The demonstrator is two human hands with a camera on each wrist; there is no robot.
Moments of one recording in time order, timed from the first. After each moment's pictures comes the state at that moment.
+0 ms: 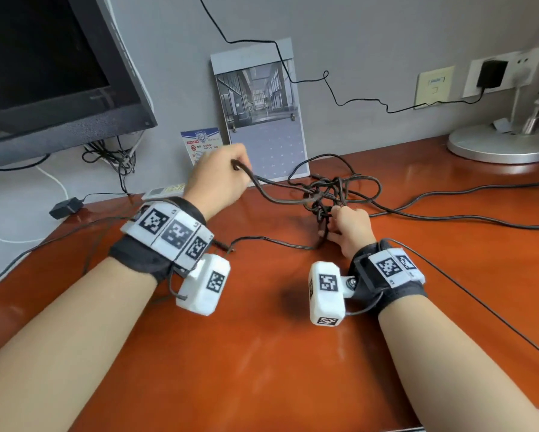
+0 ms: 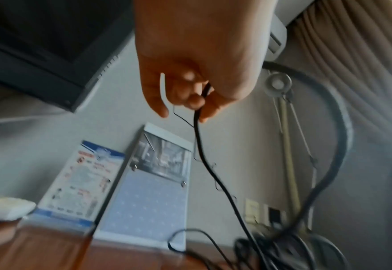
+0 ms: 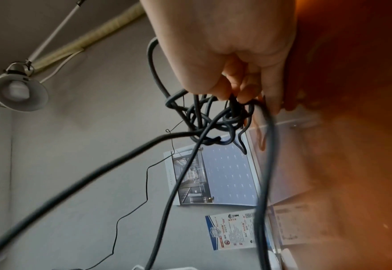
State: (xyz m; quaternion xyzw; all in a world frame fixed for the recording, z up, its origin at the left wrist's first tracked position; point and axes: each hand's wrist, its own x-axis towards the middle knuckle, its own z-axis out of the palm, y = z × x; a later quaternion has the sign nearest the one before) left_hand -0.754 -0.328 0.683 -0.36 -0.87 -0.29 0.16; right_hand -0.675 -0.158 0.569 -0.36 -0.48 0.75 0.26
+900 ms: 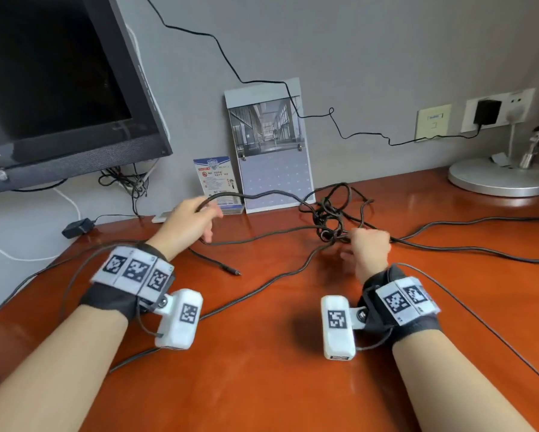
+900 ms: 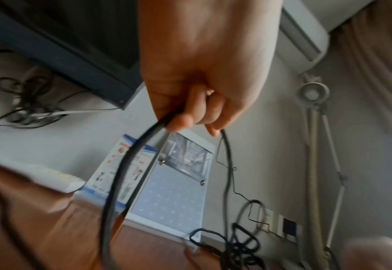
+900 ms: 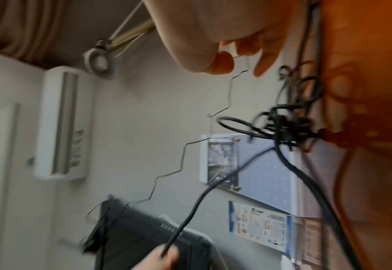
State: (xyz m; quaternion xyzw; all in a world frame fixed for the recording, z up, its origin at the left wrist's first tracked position) left_hand -0.782 -0.383 0.675 -0.27 -0.87 -0.41 0.00; right_hand -0.670 -0.145 0.573 -0.41 -0.51 0.67 0.34
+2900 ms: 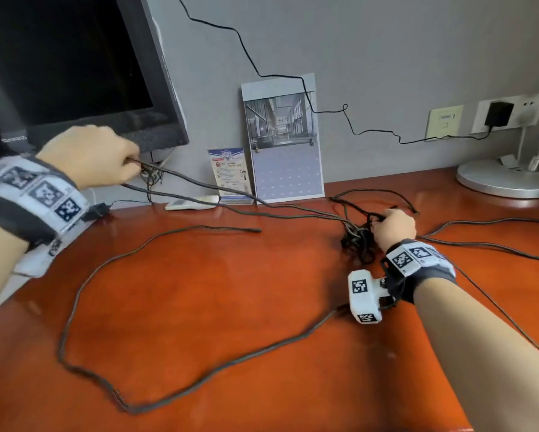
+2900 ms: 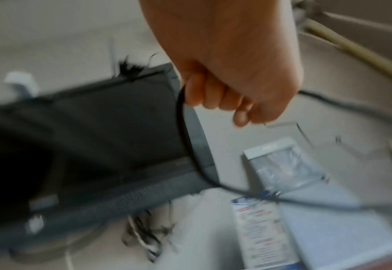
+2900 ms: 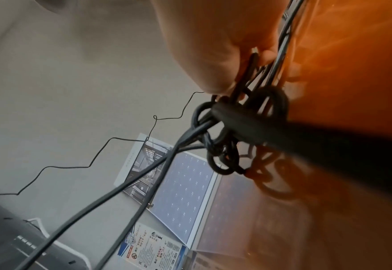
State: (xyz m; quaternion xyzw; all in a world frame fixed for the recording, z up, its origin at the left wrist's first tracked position) left_hand -0.799 -0.486 0.788 -0.28 -0.91 0.20 0.24; right_hand -0.656 -0.106 0.582 -0.43 -0.80 0.34 0.24
